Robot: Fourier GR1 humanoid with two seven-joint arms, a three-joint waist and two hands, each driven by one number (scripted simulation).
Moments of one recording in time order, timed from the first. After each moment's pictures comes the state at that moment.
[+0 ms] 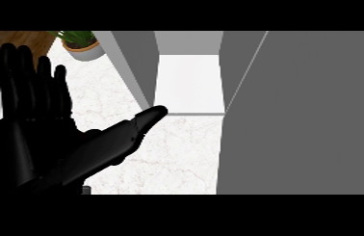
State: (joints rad) left arm -0.40 0.00 -0.35 -2.16 -0.74 0.81 1.02; right arm 0.05 -0.14 0.11 -2.43 -0.17 0.07 0.46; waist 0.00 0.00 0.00
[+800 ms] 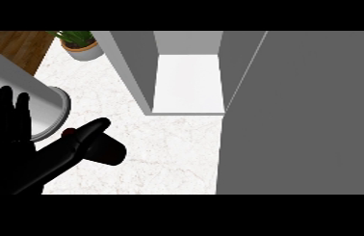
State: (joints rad) left arm -0.16 0.06 -0.21 -2.27 -0.55 0.78 0.93; right arm 0.02 -0.14 0.09 -2.46 -0.15 0.07 0.51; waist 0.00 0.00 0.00
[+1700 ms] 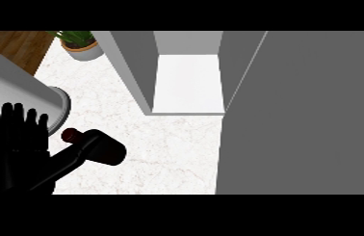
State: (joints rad) left arm 0.11 0.03 -0.09 -2.10 -0.07 0.69 0.43; right arm -0.03 -0.13 0.09 -2.48 -0.14 0.07 0.59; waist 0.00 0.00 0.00
